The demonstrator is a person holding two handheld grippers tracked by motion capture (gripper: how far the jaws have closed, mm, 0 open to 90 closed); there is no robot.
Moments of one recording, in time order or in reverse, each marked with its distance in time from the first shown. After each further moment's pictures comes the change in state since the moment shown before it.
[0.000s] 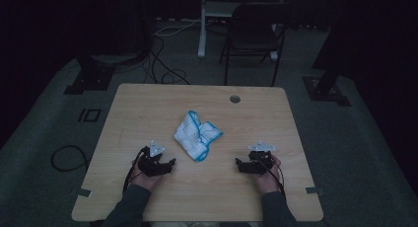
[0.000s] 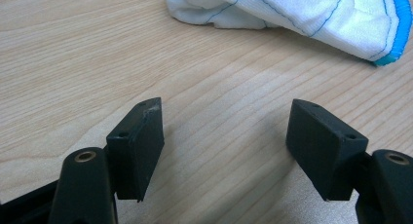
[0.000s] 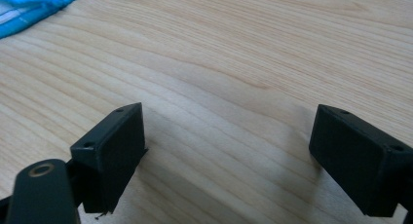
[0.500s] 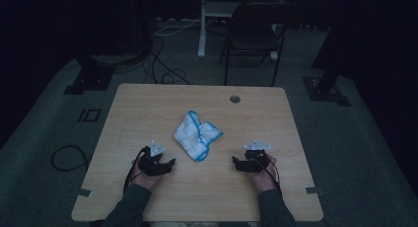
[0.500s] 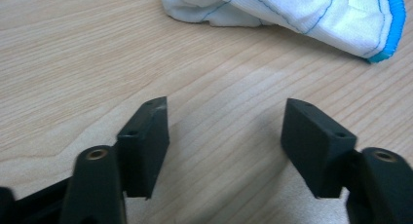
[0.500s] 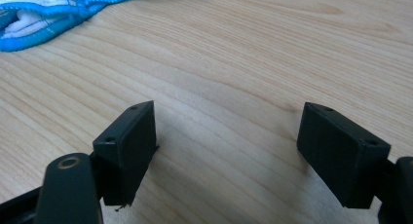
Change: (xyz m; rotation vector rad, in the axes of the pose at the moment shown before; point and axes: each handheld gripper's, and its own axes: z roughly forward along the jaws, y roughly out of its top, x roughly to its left) left arm -0.002 0.002 -0.002 0.017 -0.008 0.003; right arm 0.008 0.007 0.007 -0.017 0.030 -0.029
